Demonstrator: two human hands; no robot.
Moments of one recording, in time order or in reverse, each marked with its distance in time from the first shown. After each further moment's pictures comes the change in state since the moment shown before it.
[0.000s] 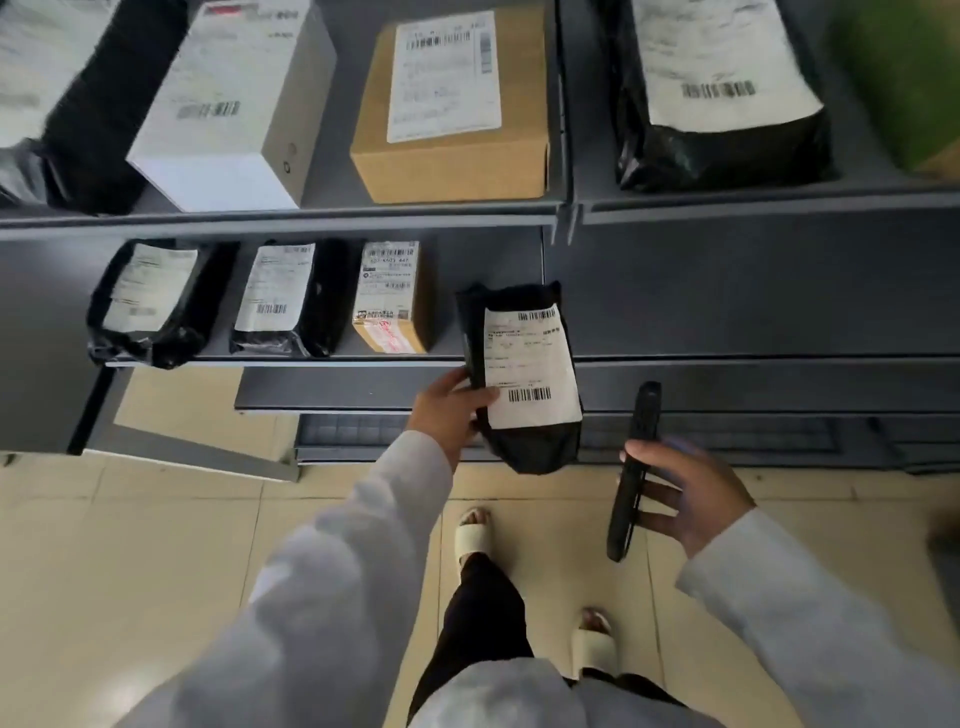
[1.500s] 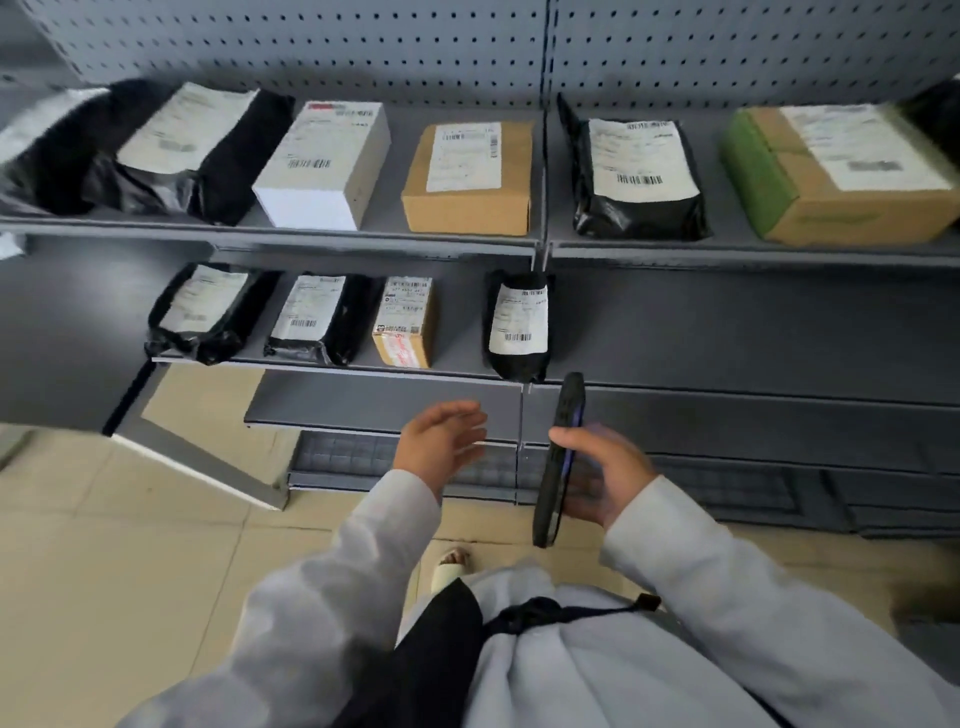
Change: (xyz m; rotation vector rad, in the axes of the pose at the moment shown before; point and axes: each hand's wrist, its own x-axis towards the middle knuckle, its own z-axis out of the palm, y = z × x) left_hand -0.123 -0.019 -0.006 -0.219 -0.012 0.210; right_hand -0.071 -0.002 0.031 -0.022 -0.192 -0.064
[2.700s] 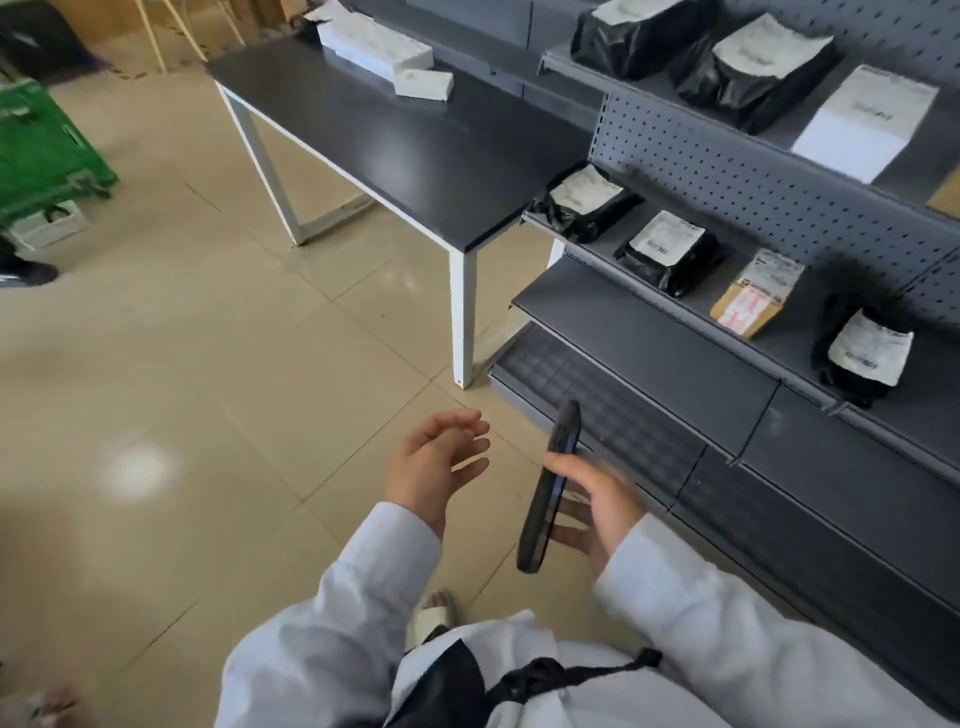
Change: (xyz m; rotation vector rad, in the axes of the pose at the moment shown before) left_hand -0.266 -0.070 -0.340 -0.428 0.534 0.139; right_hand -0.150 0.261 0.238 -0.444 -0.328 0.106
